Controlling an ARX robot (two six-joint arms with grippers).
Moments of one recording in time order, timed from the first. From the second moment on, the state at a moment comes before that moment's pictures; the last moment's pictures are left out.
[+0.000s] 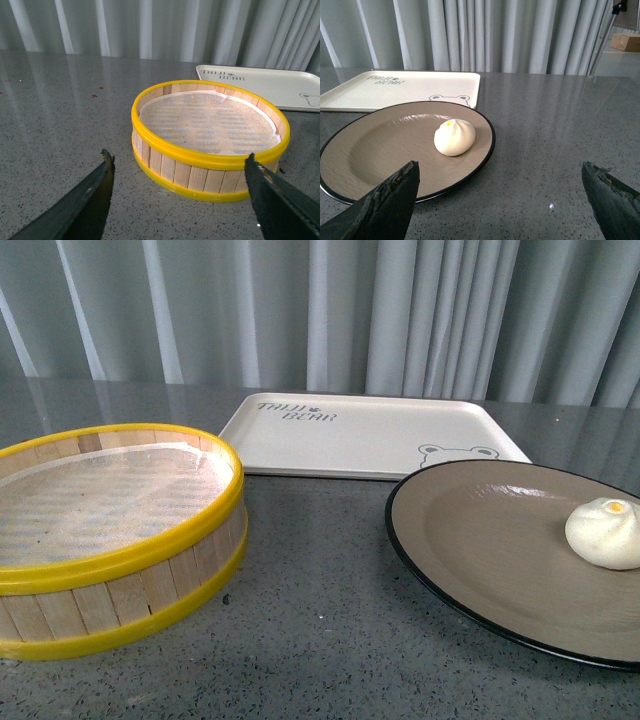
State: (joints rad) left arm 0.00 0.00 0.03 0.00 0.00 -0.01; right arm 0.00 0.00 0.01 0.00 0.00 0.00
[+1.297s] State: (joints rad) left arm 0.00 0.00 0.03 0.00 0.00 0.00; right arm -0.05 1.02 0.39 0.07 -0.28 1.06
